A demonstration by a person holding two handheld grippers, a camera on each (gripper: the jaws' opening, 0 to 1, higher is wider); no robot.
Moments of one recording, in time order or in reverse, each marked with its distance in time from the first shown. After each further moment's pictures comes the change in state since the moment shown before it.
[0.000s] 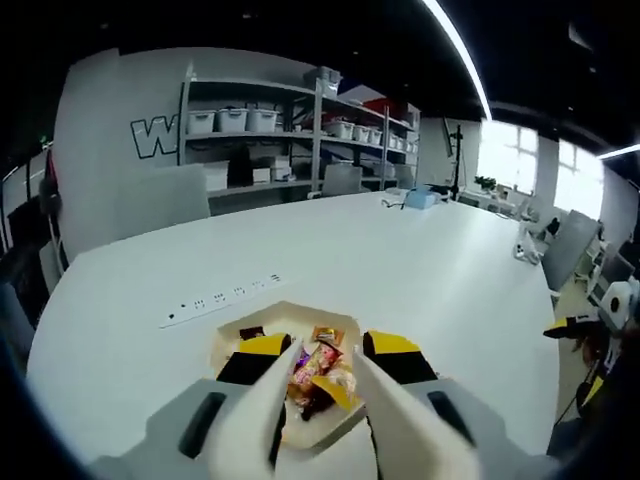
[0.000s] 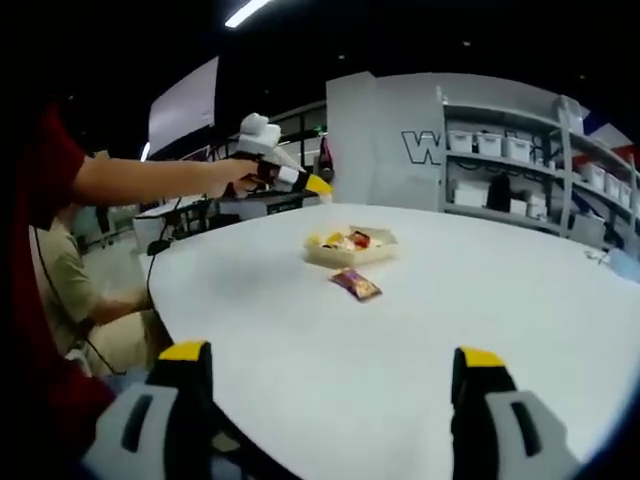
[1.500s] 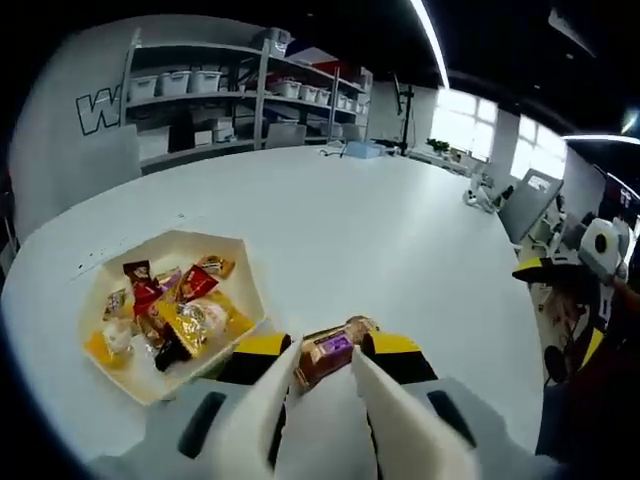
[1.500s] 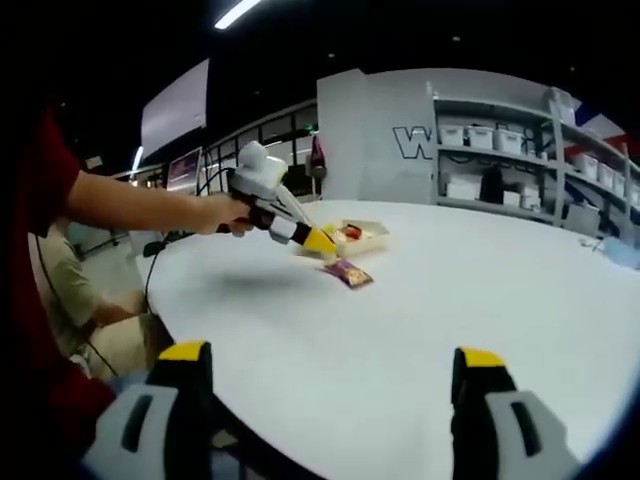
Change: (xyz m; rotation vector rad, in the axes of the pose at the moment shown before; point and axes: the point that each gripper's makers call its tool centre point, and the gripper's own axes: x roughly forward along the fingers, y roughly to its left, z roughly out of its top) left arm 0.041 -0.084 -0.099 0.040 0.185 -0.213; right arm -0.007 -0.008 -0.015 0.041 0.005 -0.025
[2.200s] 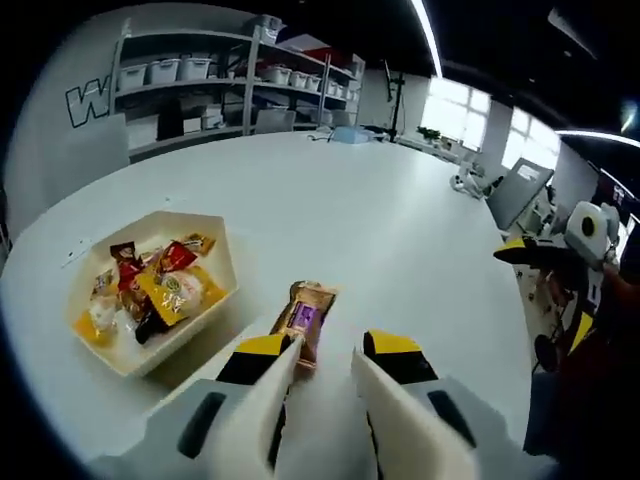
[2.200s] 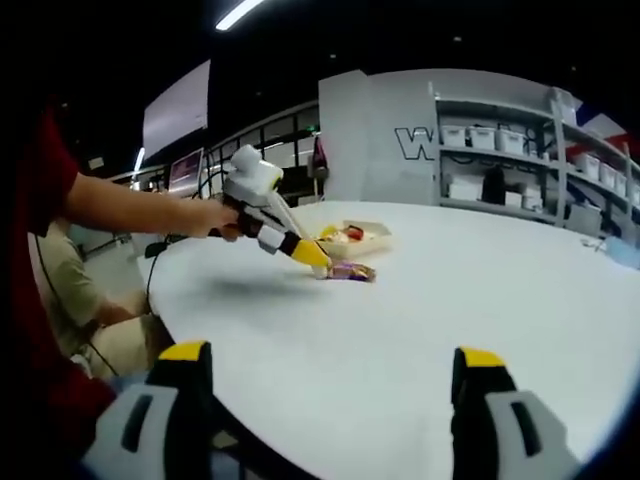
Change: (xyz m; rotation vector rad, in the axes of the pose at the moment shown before) left arm -0.011 -0.019 -0.008 0.031 0.024 -0.035; right arm 0.002 0.001 0.001 -0.002 -0.004 0.012
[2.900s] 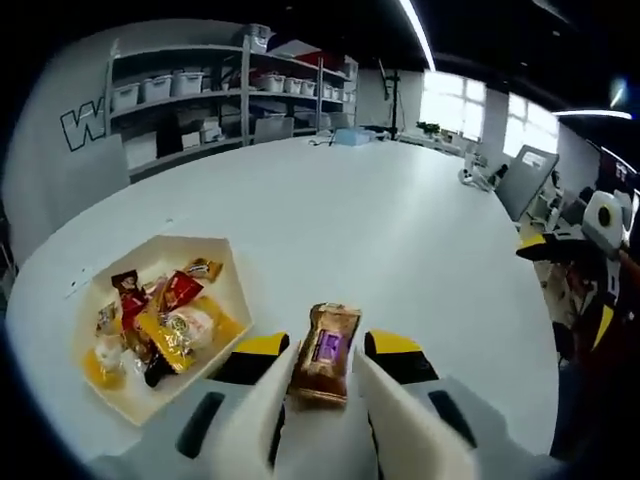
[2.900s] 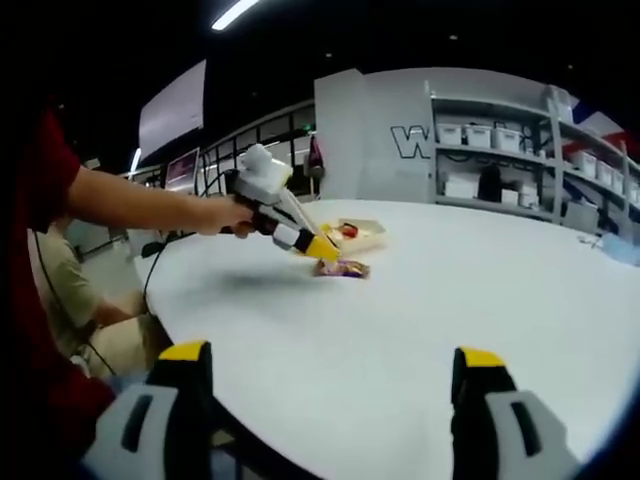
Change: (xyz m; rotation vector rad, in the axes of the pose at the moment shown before) left arm 0.031 0.016 0.004 0.054 0.014 0.024; right arm -0.002 -0.006 -0.005 0.011 0.009 -0.015
